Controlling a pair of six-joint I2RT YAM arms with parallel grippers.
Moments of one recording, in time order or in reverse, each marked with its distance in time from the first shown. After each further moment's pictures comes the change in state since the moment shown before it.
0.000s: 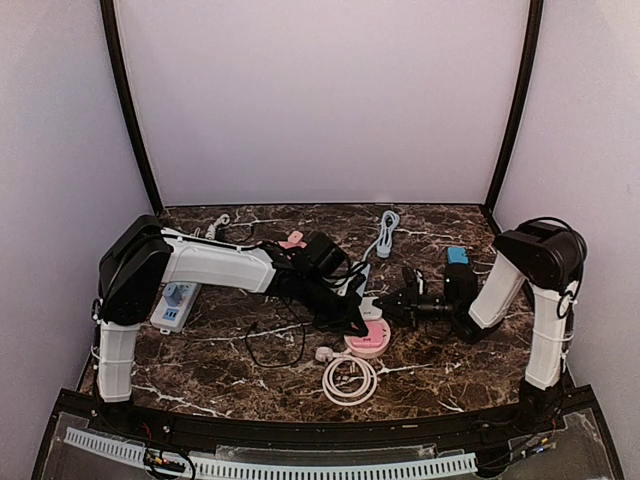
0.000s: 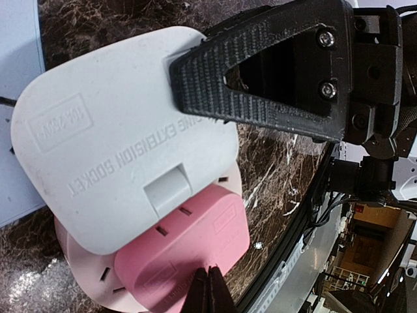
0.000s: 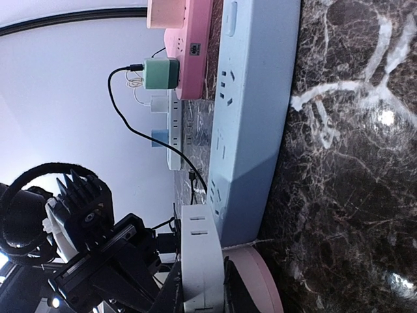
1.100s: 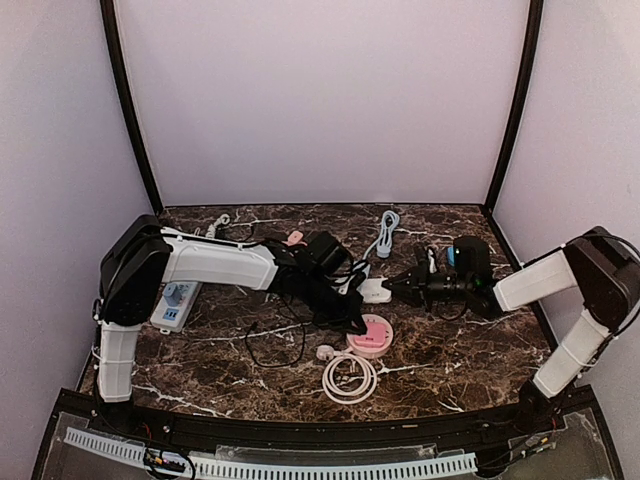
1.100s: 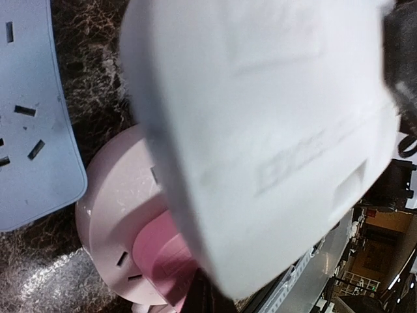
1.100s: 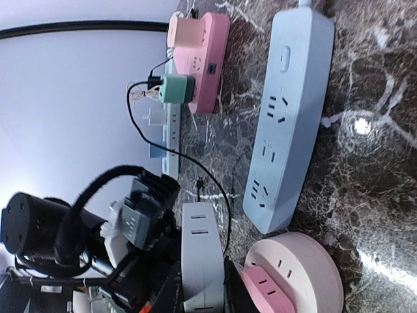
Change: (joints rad) left arm -0.006 0.002 0.033 -0.051 -0.046 0.020; right arm -0.021 -0.375 0.027 -0.521 0.065 -0.098
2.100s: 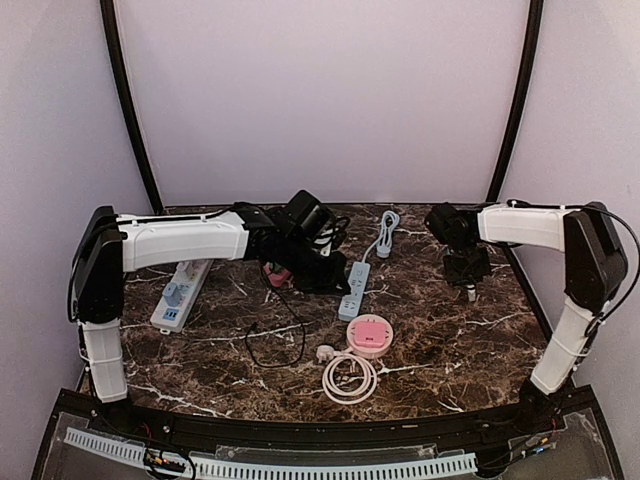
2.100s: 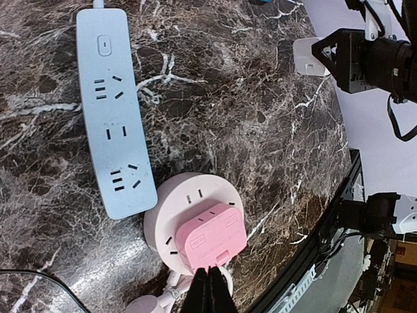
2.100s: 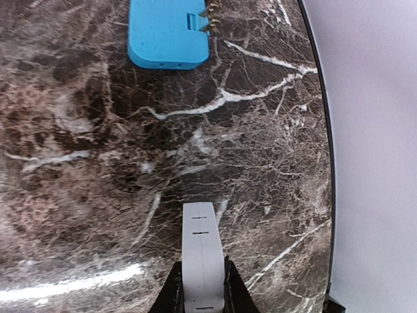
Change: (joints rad) left arm 0.051 -0.146 0.089 -0.175 -0.169 0.060; right arm -0.018 0.076 0.673 -1.602 1.324 -0.679
